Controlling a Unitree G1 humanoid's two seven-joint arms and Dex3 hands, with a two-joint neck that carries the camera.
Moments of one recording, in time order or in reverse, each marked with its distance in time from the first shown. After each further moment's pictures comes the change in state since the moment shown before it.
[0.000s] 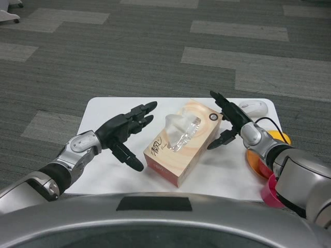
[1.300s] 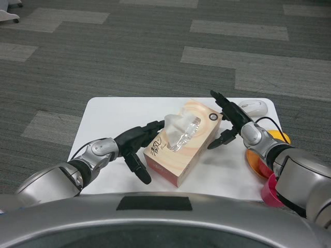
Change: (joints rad) left arm -0.126 -0.185 -0.078 0.375 0.127 -0.010 0.071; right arm 0.000 -0.001 0.000 0.001 0.000 -0.001 0.000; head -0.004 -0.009
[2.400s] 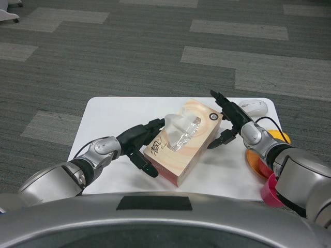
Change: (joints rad) left arm -0.009 -0.014 0.003 0.001 0.004 0.007 0.023; right arm 0.000 0.000 0.000 0.000 0.000 0.000 0.000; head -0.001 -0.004
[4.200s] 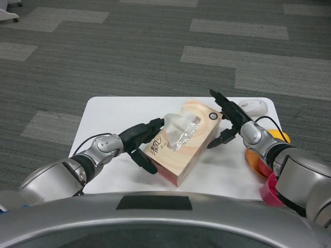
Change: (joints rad) left arm -0.025 -0.002 -0.001 -0.001 0.132 0.035 0.091; right arm 0.000 -0.001 0.000 -0.008 0.000 0.000 0.000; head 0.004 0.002
